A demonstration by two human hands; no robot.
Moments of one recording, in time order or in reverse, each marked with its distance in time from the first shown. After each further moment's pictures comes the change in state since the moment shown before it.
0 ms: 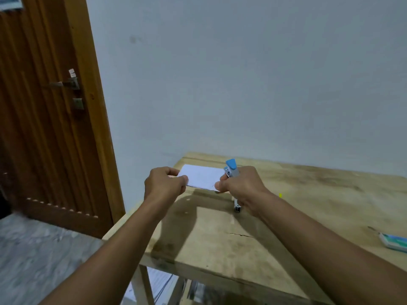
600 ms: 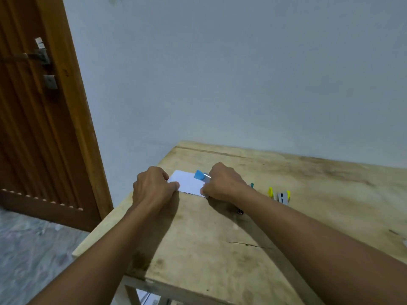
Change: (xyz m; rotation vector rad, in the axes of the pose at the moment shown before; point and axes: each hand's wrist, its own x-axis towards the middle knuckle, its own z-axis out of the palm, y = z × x) left_hand 0.059 -0.045 0.024 0.570 0.004 0.081; right_hand 0.054 0.010 0.044 -0.712 -0.145 -0.050
